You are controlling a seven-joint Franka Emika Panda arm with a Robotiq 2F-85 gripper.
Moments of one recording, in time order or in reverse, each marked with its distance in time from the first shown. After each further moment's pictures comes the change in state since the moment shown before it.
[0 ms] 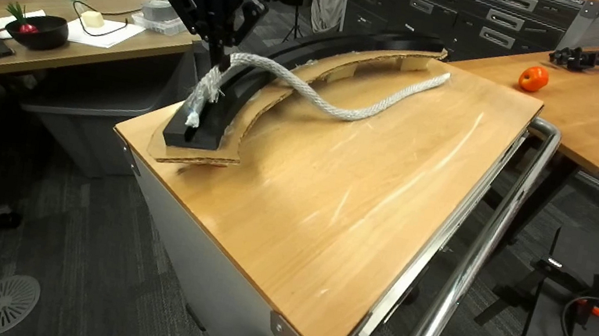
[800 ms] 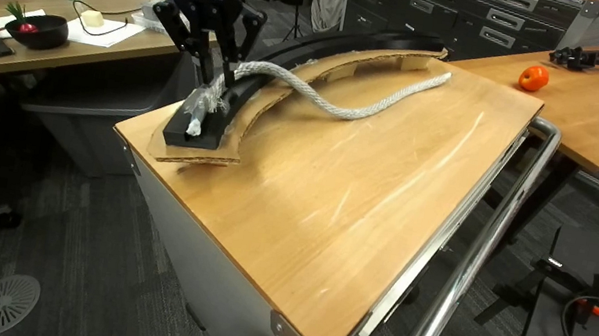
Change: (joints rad) arm 0.018 0.031 0.003 0.025 0.001 -0.046 -0.107
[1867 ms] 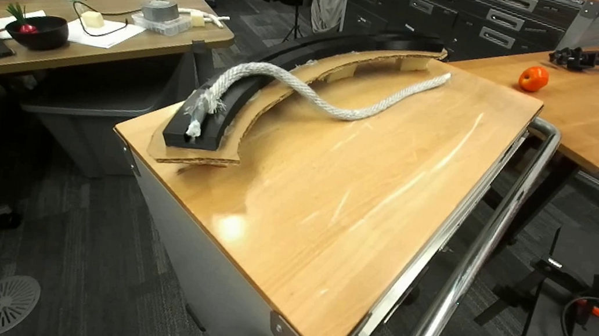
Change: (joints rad) arm -0.061 -0.495 -0.049 -0.294 0.016 -0.122 0.095
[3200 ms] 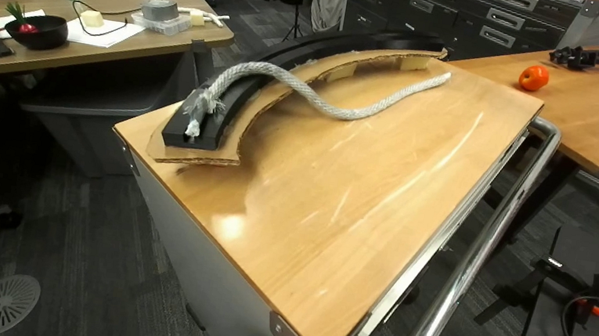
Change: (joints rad) arm -0.285 -0.070 -0.131 -0.253 0.052 0.139 0.068
